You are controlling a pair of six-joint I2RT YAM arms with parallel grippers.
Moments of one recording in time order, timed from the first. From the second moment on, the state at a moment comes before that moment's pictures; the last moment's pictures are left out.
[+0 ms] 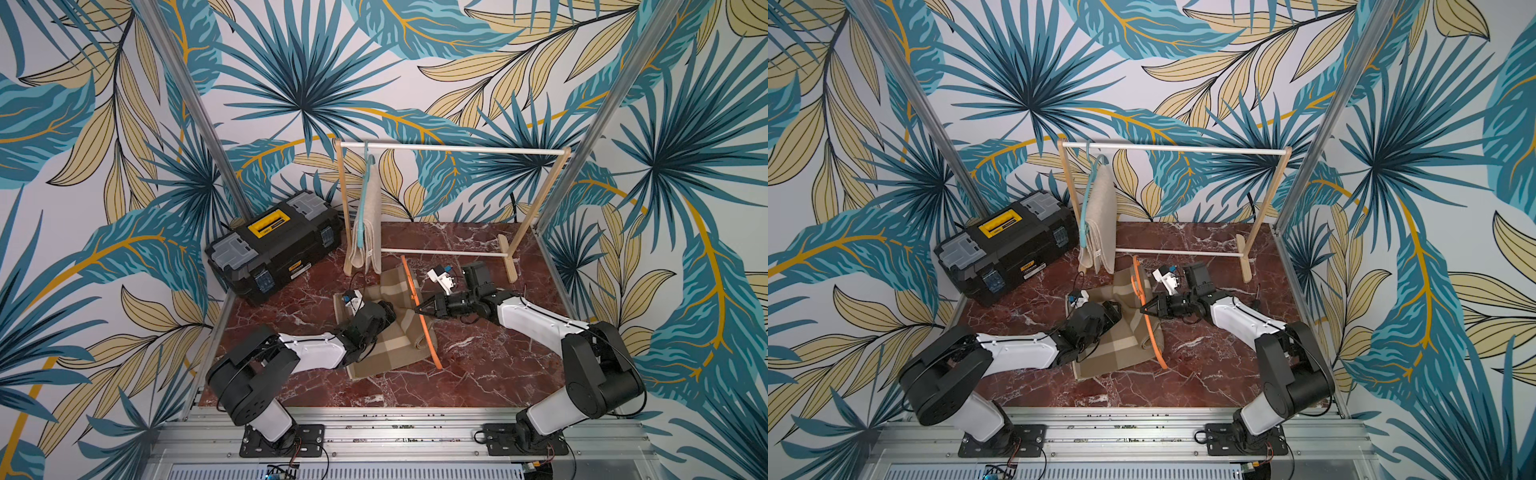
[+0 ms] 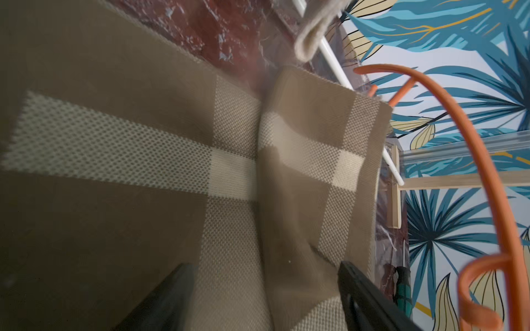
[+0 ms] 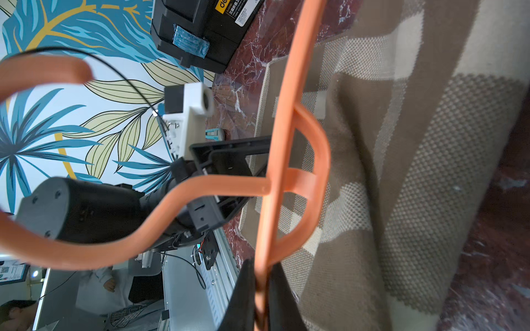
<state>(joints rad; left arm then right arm) -0.73 1.62 0.65 0.35 -0.26 -1.25 0.50 1.57 0.90 -0.15 -0.88 0.44</state>
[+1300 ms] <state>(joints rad) -0.69 1.80 0.96 0.12 -0.07 -1.29 0.47 1.55 0.91 -0.17 -0.87 0.44</state>
